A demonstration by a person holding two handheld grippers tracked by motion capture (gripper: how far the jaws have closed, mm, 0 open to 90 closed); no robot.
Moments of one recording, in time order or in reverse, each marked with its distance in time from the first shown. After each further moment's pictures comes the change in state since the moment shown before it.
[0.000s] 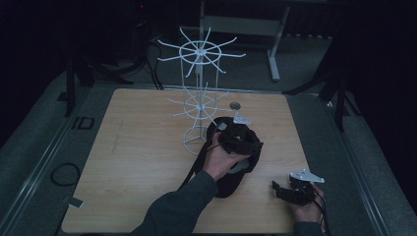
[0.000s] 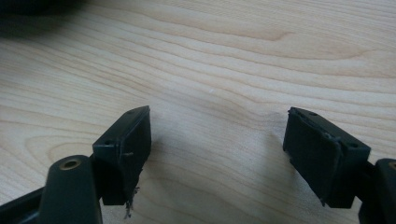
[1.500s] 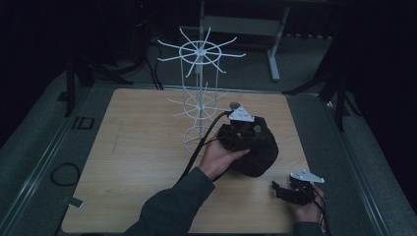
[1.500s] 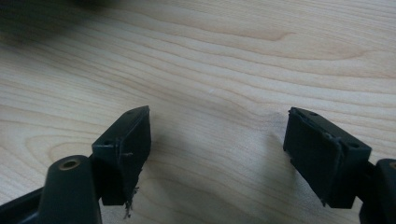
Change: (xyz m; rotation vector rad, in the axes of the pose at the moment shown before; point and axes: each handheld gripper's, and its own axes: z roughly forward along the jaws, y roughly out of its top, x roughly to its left) left arm -0.021 0.023 -0.049 -0.098 -0.202 0.161; right arm 0.000 0.000 0.000 0.000 0.001 -0.005
